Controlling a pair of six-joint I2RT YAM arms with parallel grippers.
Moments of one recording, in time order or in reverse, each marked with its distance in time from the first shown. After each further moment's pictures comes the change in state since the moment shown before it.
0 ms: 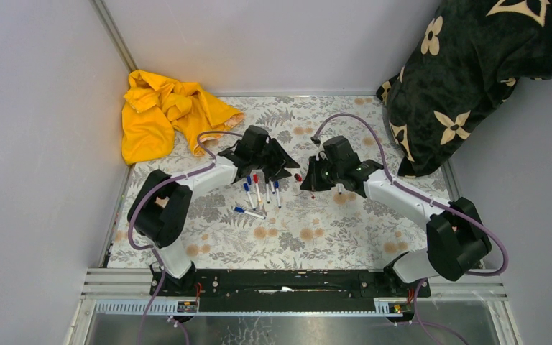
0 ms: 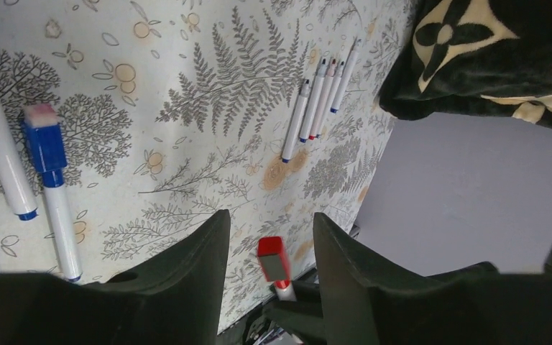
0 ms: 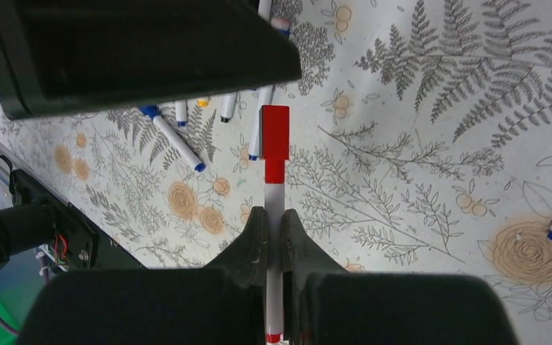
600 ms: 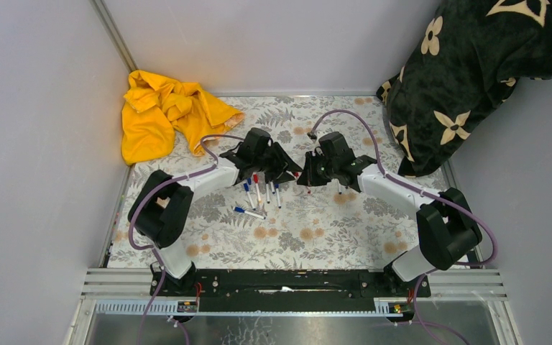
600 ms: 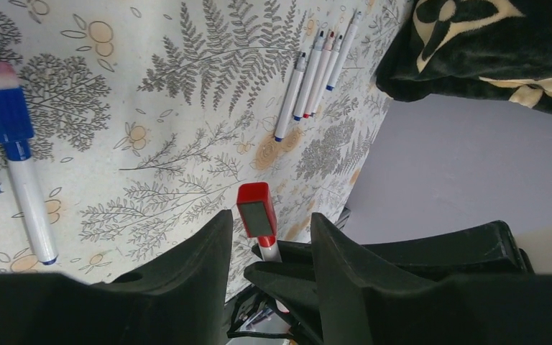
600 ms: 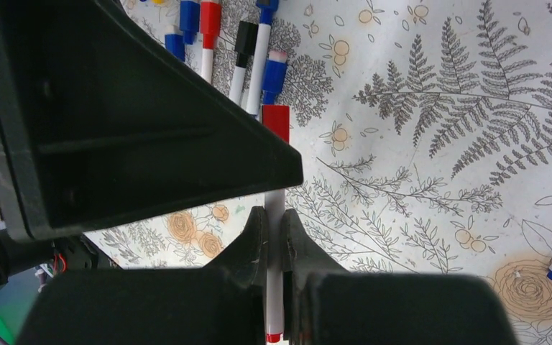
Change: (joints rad) left arm -0.020 0.000 -0.020 0.000 0.050 -0.043; right arm -0.010 0.088 0.052 0.049 0.005 -0.001
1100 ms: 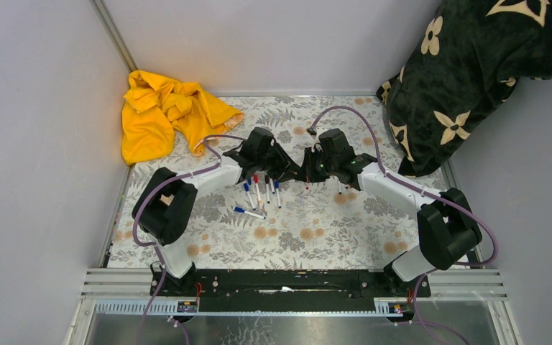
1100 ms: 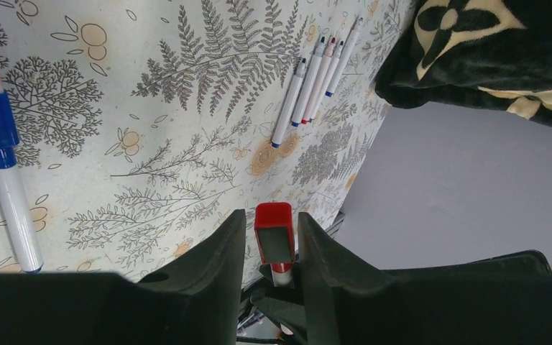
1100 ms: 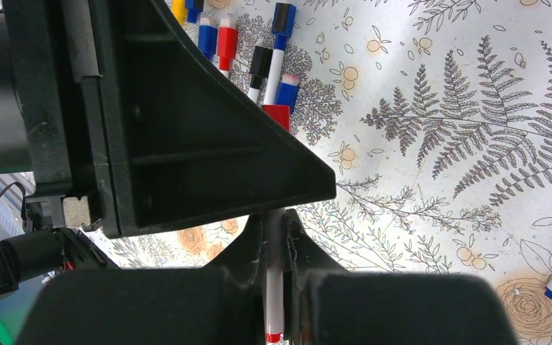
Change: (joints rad) left arm -0.012 0.035 0.032 -0.004 -0.006 -0.037; right arm -0.001 0.003 0.027 0.027 0.000 0.000
